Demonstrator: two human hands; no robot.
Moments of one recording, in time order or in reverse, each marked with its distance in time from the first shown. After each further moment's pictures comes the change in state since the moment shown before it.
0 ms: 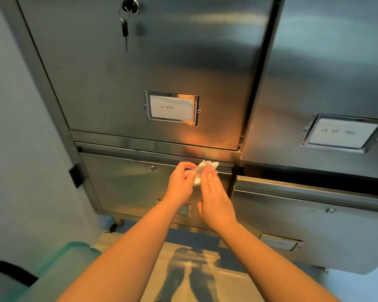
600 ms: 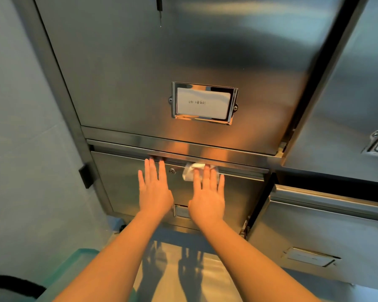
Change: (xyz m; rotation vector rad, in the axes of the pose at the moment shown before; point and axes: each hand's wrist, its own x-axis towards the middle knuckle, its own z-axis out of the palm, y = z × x) left_hand 0.040 -0.097 -0.089 1.109 0.093 0.031; right_hand 0.059 -0.070 0.061 -0.272 -0.054 0.126
